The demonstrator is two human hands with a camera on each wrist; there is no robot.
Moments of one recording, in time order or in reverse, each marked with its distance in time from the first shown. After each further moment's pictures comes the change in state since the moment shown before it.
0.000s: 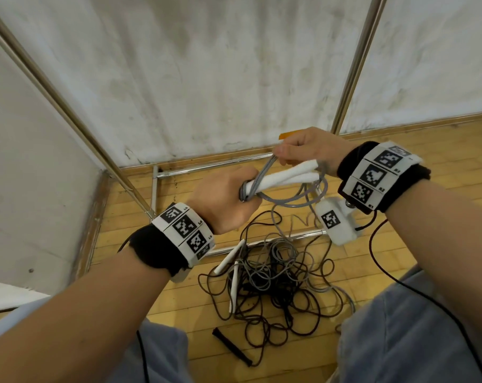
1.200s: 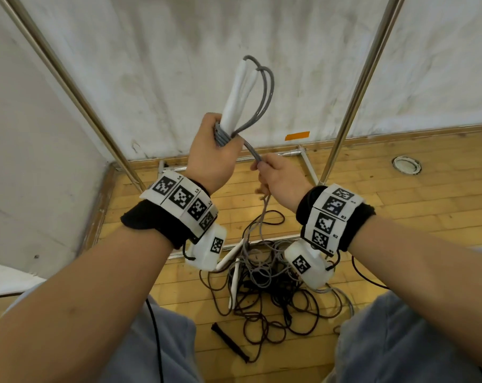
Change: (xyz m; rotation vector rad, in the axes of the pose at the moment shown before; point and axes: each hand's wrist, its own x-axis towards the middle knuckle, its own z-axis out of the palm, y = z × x) left_hand 0.027 -0.011 -0.021 -0.412 0.509 -0.352; right_hand 0.005 -0.010 0.091 0.336 0.208 0.053
